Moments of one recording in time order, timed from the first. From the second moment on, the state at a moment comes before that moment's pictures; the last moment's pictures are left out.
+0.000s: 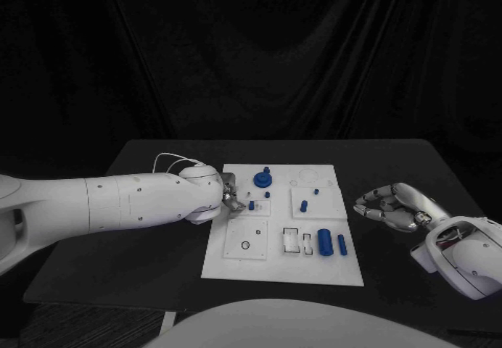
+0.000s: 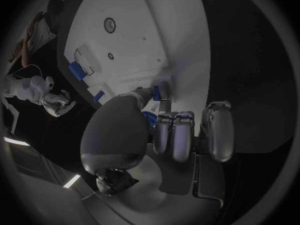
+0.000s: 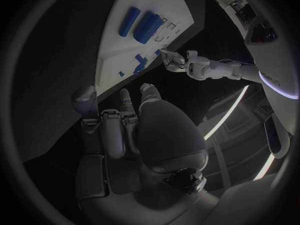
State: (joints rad) left arm 1.15 -0.74 -0.21 1.45 -1.19 -0.10 -0.69; left_hand 1.23 -0.16 0.43 0.29 0.23 1.16 0.01 0.20 0.88 1.47 -0.06 1.57 1.31 1.47 -0.11 1.57 1.31 0.02 1.47 0.00 1.37 1.31; right arm 1.09 -1.05 -0.21 1.66 -1.10 -0.52 0.02; right_hand 1.43 0.08 -0.20 0.28 0.61 0.90 0.14 0.20 0.20 1.46 0.06 1.55 1.42 1.46 0.00 1.49 1.31 0.11 1.27 0.11 0.96 1.31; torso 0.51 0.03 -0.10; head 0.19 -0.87
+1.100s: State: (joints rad) left arm 1.15 -0.73 -0.20 1.42 -1.22 -0.04 -0.69; left_hand 1.04 -0.09 0.13 0.29 0.13 1.10 0.00 0.22 0.94 1.47 -0.04 1.57 1.31 1.47 -0.10 1.57 1.31 0.04 1.47 0.01 1.34 1.31; right arm 1.08 -1.05 -0.21 1.67 -1.10 -0.52 0.02; right_hand 1.43 0.08 -0.20 0.28 0.61 0.90 0.14 0.20 0.20 1.46 0.06 1.55 1.42 1.46 0.00 1.49 1.31 0.11 1.27 0.11 0.96 1.31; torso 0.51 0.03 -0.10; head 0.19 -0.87
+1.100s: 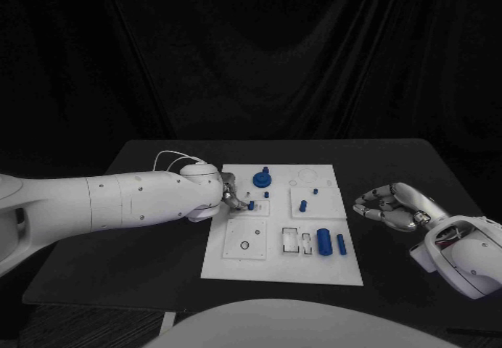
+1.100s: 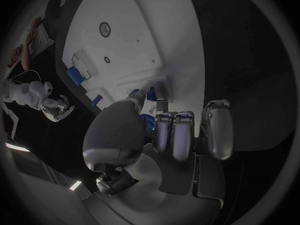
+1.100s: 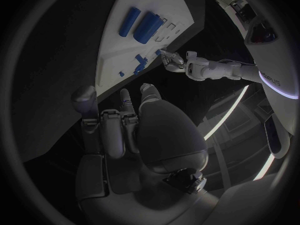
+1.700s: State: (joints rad) left arm 1.15 -0.75 -0.21 1.44 -1.26 -0.03 -0.69; left_hand 1.12 -0.05 -0.02 0.29 0.19 0.98 0.00 0.50 1.27 1.46 -0.06 1.57 1.31 1.47 -0.11 1.57 1.31 0.04 1.47 0.01 1.35 1.31; right arm 1.08 -1.05 -0.21 1.66 -1.10 -0.51 0.02; right_hand 1.43 0.08 -0.20 0.28 0.61 0.90 0.14 0.20 0.20 1.46 0.06 1.54 1.42 1.46 0.00 1.49 1.31 0.11 1.27 0.11 0.95 1.31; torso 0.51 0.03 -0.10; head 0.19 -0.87
